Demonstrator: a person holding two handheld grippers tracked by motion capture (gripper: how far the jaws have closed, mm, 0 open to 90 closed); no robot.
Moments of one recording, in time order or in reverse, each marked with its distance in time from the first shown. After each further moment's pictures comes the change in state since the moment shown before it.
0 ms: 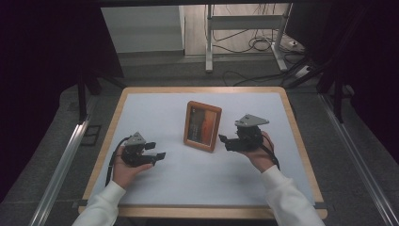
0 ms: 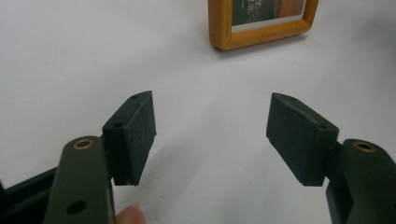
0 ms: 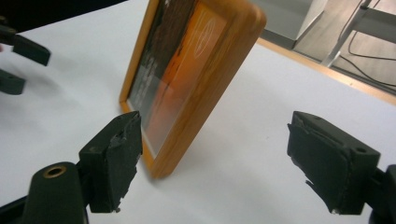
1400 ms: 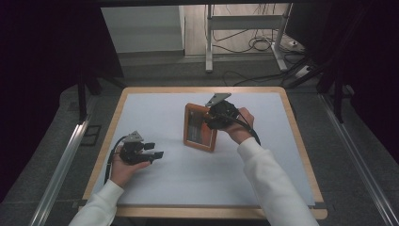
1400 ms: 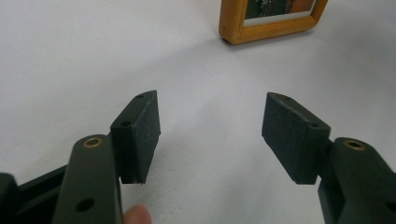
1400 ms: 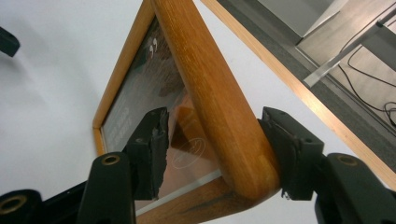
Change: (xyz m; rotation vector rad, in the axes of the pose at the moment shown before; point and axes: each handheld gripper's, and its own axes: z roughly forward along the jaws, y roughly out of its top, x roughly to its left) left arm 0.019 -0.005 0.002 0.019 -0.056 -0.044; right arm 0.011 0.081 0.064 0.180 -0.011 -0.253
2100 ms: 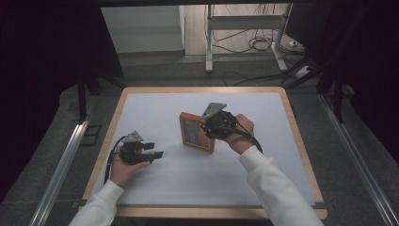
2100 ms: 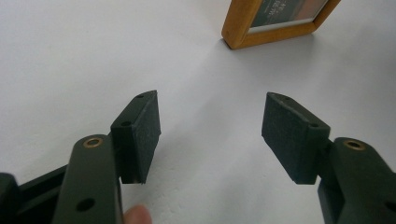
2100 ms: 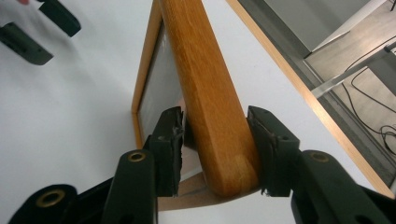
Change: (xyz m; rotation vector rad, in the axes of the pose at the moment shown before) left arm 0.000 0.000 -0.001 -0.002 0.003 -0.008; right arm 0.032 0.002 -0.030 0.002 0.032 -0.135
